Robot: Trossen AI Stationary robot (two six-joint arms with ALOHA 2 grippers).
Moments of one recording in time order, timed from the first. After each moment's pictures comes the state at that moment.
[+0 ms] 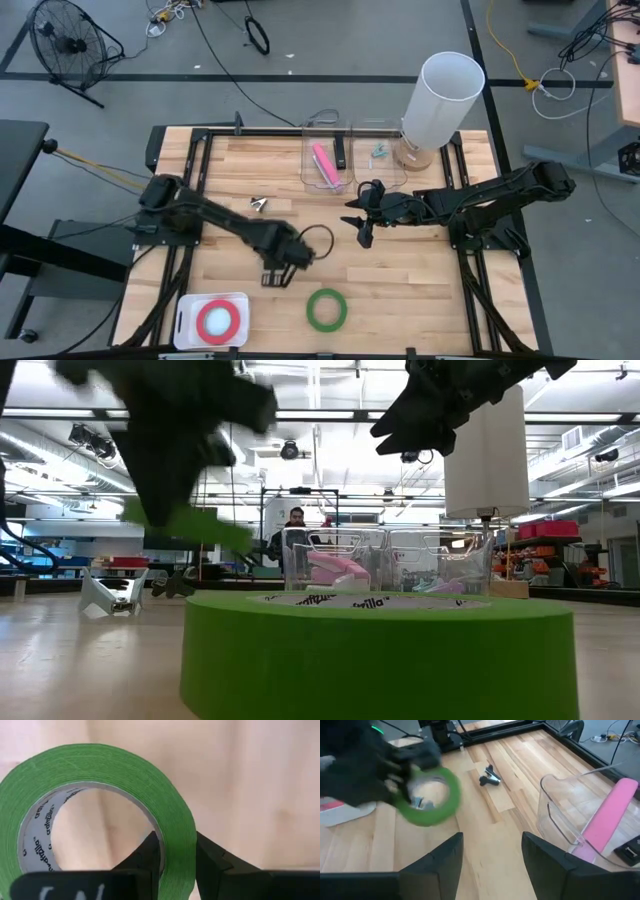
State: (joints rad) left arm -0.33 1.84 1.39 -1.07 -0.05 -0.28; right arm 0.16 1.32 0.84 -0.04 0.32 0.30
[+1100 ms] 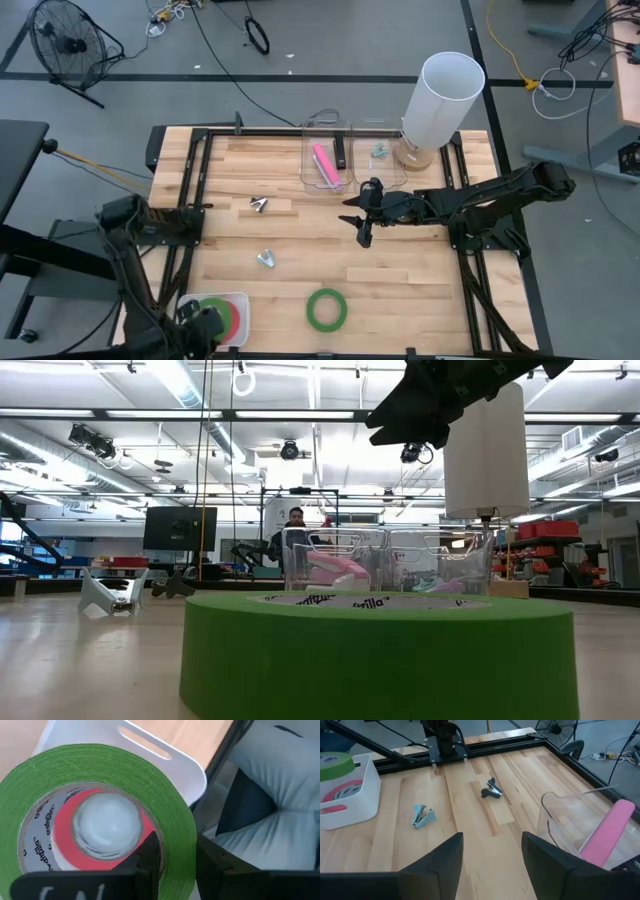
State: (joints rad) left arm -1.19 1.76 1.48 -1.04 -0.31 -1.71; right arm 0.16 1.32 0.84 0.02 0.32 0.22
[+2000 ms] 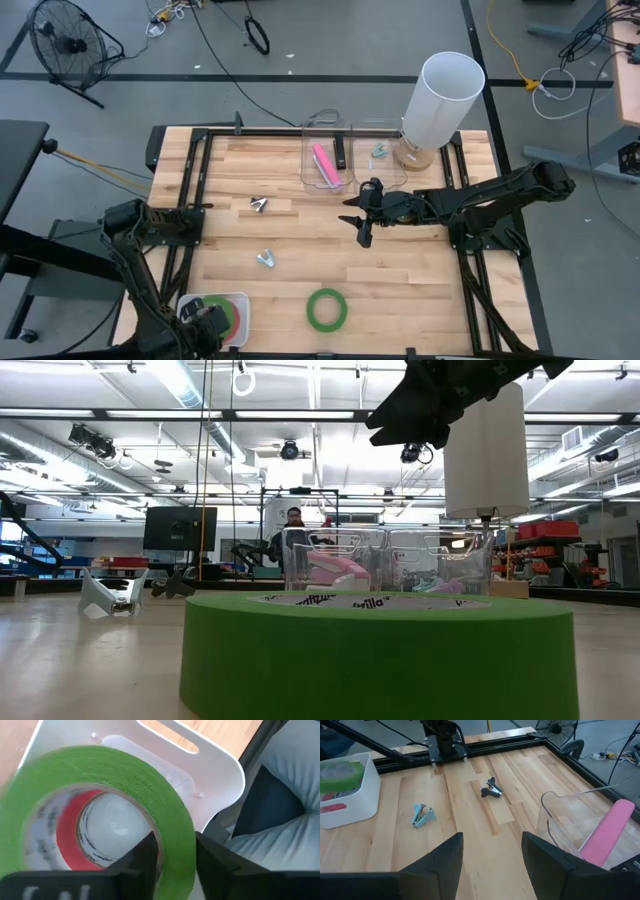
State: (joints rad) left arm -1.17 1.81 1.41 -1.01 -0.27 -1.72; right arm 0.16 1.32 0.84 0.02 0.32 0.22
